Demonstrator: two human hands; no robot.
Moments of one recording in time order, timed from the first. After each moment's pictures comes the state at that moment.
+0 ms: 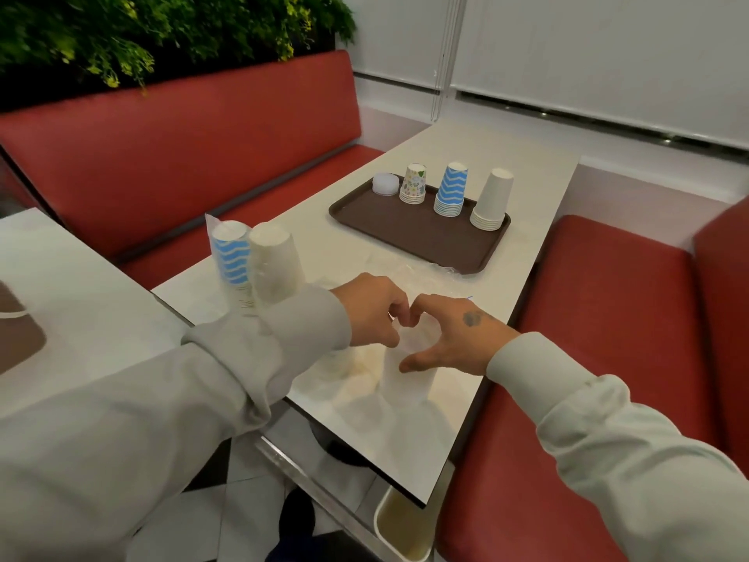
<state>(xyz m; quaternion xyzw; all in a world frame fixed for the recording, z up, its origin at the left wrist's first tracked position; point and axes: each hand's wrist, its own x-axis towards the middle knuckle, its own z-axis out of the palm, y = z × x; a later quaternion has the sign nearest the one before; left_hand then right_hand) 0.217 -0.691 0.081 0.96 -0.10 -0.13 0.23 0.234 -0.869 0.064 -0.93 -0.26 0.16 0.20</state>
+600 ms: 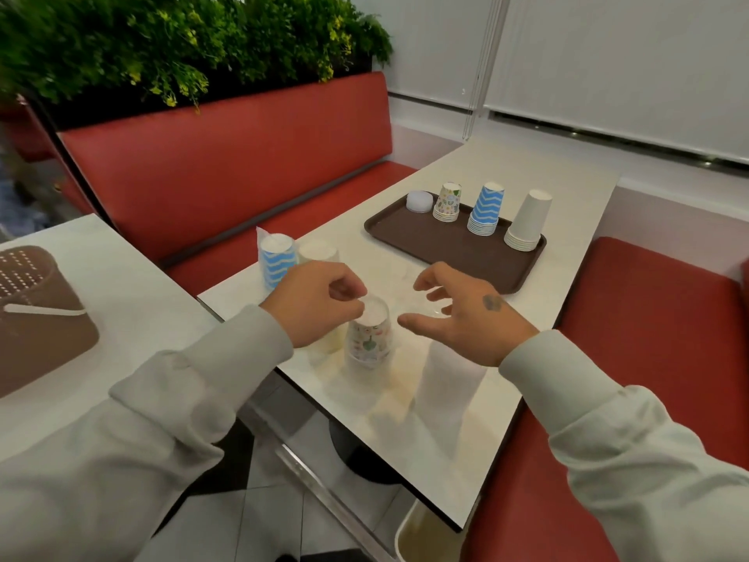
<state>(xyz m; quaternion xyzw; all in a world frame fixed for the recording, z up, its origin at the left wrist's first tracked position) 0.177 -0.598 0.099 0.92 0.03 0.05 0.39 0.234 -0.822 0.093 -0.90 -0.28 0.06 0.33</state>
